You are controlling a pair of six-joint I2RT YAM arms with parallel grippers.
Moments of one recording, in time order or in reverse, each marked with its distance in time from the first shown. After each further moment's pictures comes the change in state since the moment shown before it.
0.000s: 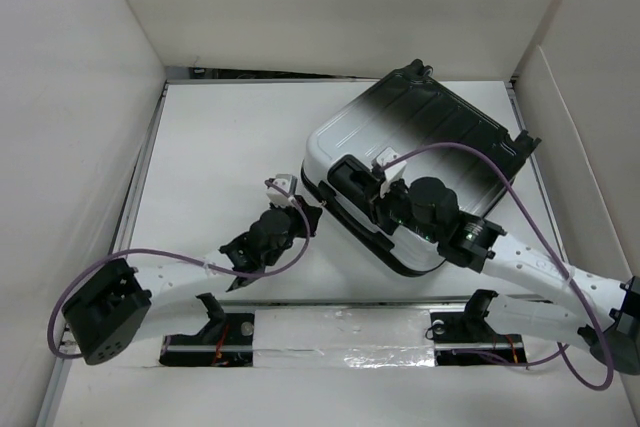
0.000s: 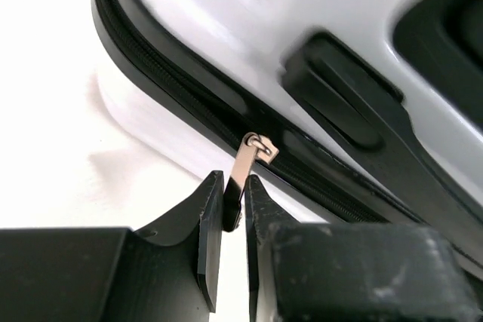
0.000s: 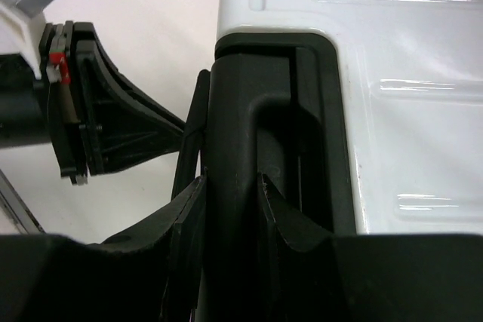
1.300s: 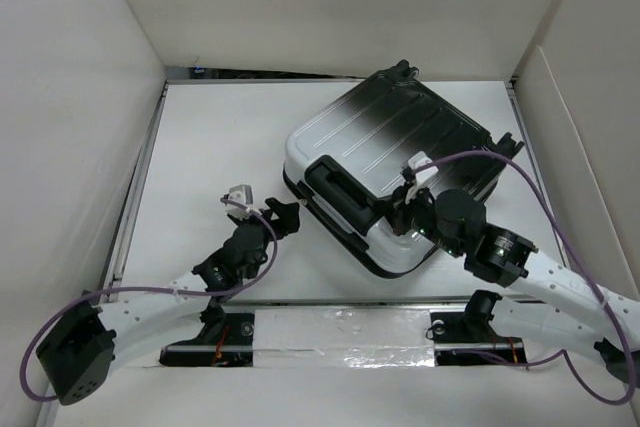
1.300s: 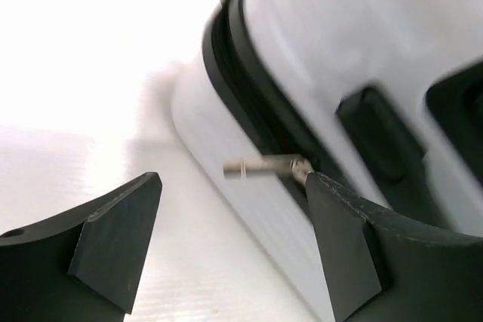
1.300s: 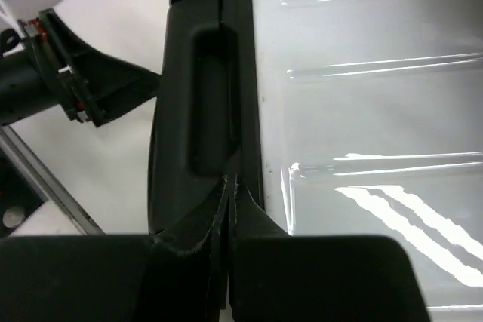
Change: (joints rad) left arm 0.058 -0.301 -0.168 -0.095 -0.179 -0.165; right arm 0.042 -0.182 -0.012 -0.128 0.103 0.146
